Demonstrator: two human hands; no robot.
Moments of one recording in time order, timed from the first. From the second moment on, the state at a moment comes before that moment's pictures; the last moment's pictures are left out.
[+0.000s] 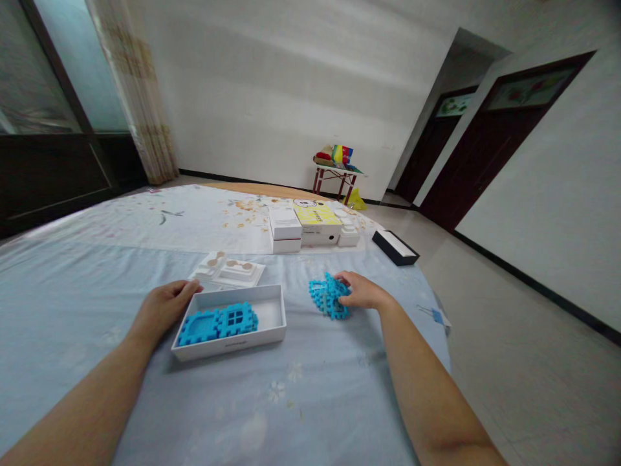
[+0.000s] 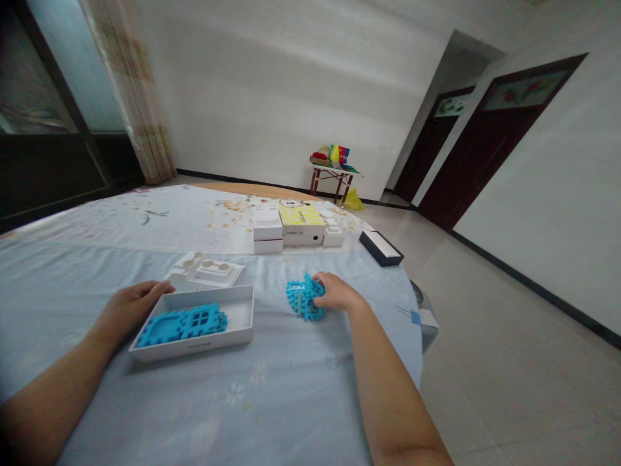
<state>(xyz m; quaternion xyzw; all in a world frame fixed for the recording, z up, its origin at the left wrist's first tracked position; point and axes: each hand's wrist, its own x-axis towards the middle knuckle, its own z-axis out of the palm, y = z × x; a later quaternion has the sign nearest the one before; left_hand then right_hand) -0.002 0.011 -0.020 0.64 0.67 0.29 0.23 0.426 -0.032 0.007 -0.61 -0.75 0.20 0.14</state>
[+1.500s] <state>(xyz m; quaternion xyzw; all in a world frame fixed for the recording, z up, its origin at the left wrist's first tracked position) -0.003 0.013 -0.024 0.65 0.66 0.29 0.23 0.391 -0.056 0.011 -0.53 -0.84 0.13 0.04</state>
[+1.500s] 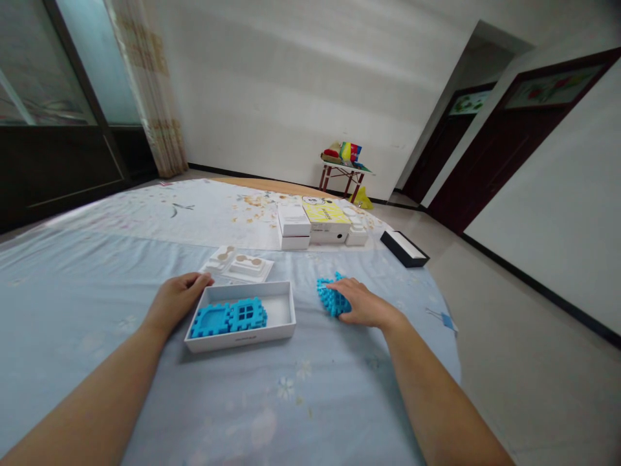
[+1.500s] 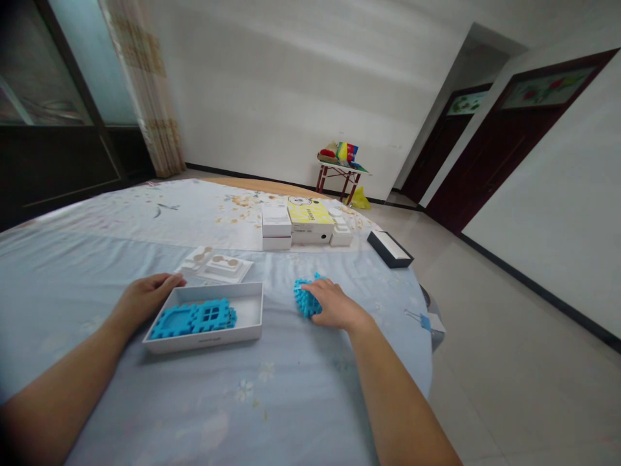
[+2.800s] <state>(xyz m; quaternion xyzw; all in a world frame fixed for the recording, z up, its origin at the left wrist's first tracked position) -0.002 0.015 -0.027 0.66 0.64 0.33 0.22 0.251 -0.035 0.062 -0.42 -0.91 0.00 -0.02</state>
